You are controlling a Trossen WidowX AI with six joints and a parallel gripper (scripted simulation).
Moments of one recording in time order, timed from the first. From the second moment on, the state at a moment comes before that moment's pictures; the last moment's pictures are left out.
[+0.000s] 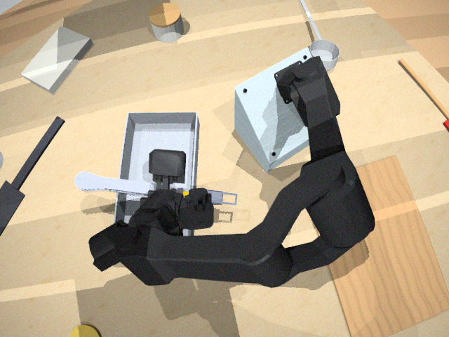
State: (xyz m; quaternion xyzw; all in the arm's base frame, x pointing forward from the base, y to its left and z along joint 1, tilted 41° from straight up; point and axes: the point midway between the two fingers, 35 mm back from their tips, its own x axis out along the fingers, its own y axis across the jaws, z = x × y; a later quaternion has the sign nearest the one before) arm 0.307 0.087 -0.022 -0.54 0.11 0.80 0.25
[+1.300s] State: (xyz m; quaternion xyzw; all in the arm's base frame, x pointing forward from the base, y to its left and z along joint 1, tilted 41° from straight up) arm 0.303 0.050 0.009 -0.53 0.12 0.80 0.25
